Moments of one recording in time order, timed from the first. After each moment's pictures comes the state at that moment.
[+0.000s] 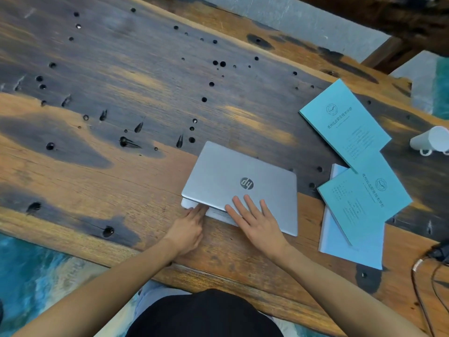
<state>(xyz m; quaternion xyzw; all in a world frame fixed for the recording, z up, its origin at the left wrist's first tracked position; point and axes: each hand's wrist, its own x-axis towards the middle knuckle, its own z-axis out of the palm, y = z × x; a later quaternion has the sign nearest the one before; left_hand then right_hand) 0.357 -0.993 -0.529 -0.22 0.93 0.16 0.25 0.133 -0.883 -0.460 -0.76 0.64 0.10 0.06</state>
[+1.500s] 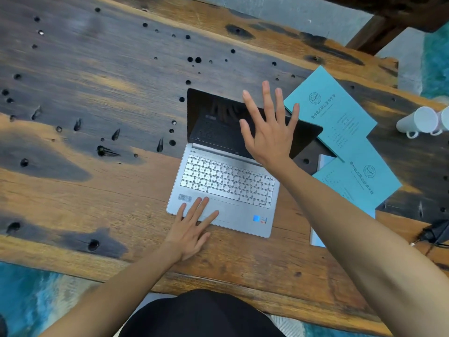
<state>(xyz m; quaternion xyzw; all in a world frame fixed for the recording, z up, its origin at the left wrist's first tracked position) 0.327 -0.983 -0.541 -0.23 0.94 0.16 0.21 0.008 -1.041 -0.445 -0.53 0.83 -0.10 -0.11</state>
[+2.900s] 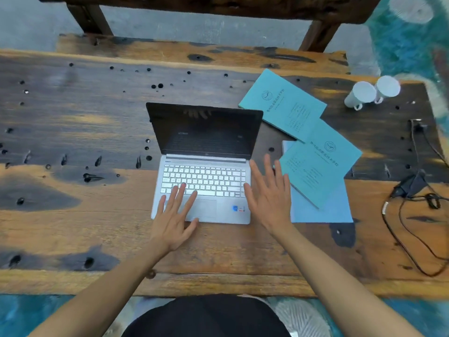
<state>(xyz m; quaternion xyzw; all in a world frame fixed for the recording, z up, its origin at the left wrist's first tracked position) 0.302 -0.983 -0.488 -0.28 0.94 0.12 0.12 0.049 -0.819 -0.459 -0.42 0.90 -0.10 0.00</state>
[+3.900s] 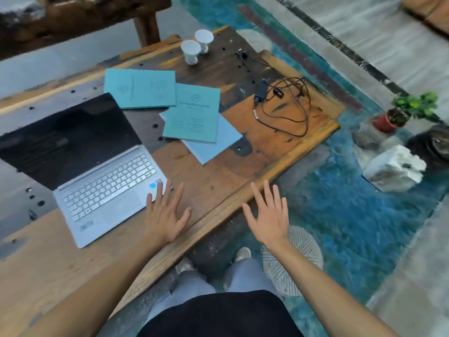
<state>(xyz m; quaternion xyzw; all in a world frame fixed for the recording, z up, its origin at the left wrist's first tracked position) 0.257 -0.834 -0.465 -0.03 0.98 0.13 0.11 0.229 -0.532 -0.437 -0.03 0.99 -0.09 0.09</state>
